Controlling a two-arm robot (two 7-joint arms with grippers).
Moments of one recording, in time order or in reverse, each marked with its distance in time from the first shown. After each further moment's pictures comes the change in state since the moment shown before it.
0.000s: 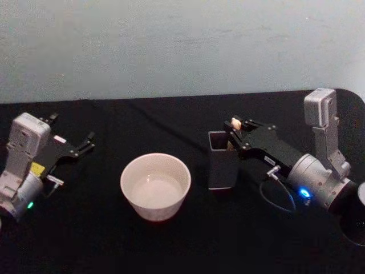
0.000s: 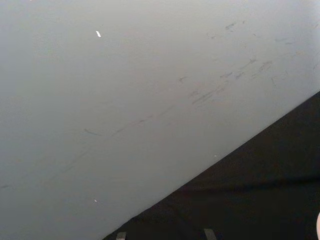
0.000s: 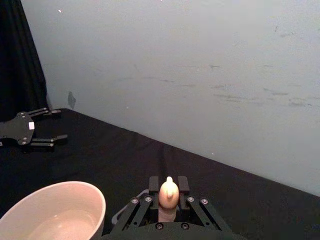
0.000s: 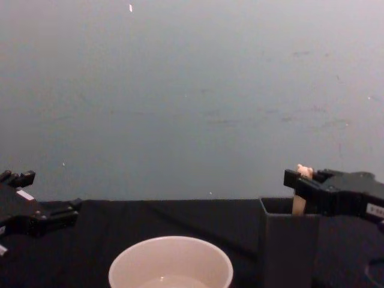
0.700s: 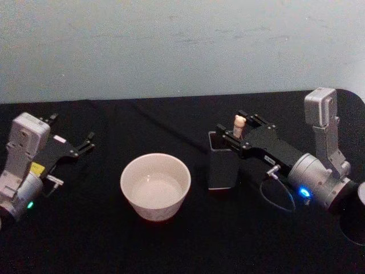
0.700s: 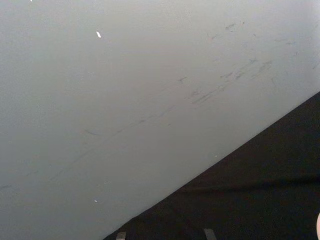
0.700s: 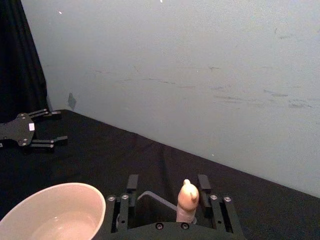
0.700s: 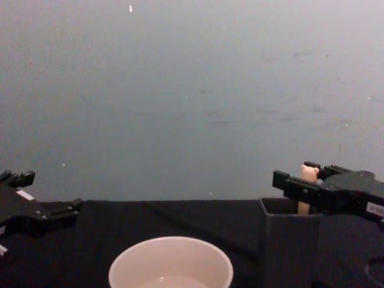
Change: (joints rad) left arm 0.000 0.000 0.000 0.000 0.000 0.000 0.000; right arm 0.001 0.000 0.001 0.000 0.002 0.000 0.001
